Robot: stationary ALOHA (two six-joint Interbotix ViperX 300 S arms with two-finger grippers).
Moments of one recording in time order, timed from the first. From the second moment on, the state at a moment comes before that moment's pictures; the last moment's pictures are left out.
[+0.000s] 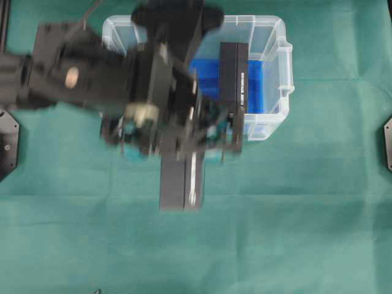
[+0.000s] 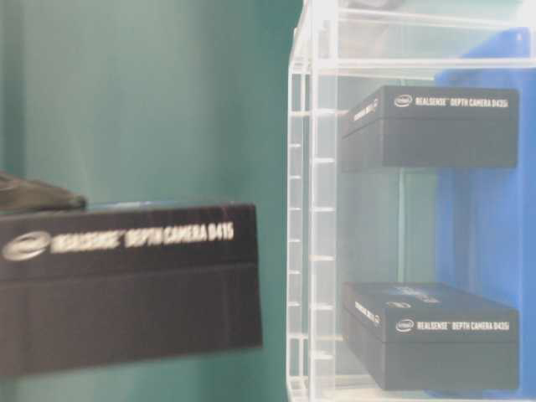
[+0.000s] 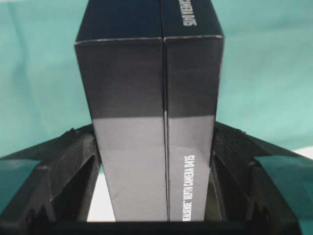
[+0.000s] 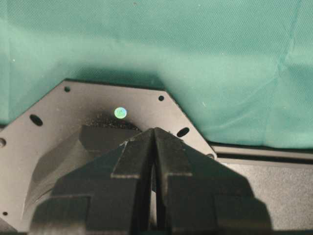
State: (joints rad) left arm -0.15 0.26 -0.61 0.05 1.74 -1.64; right arm -0.01 -0.97 0.98 -0.08 1.41 0.02
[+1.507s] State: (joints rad) left arm -0.17 0.16 0.19 0.08 0.93 -1.80; right arm -0.01 -0.97 0.98 -0.08 1.41 0.02
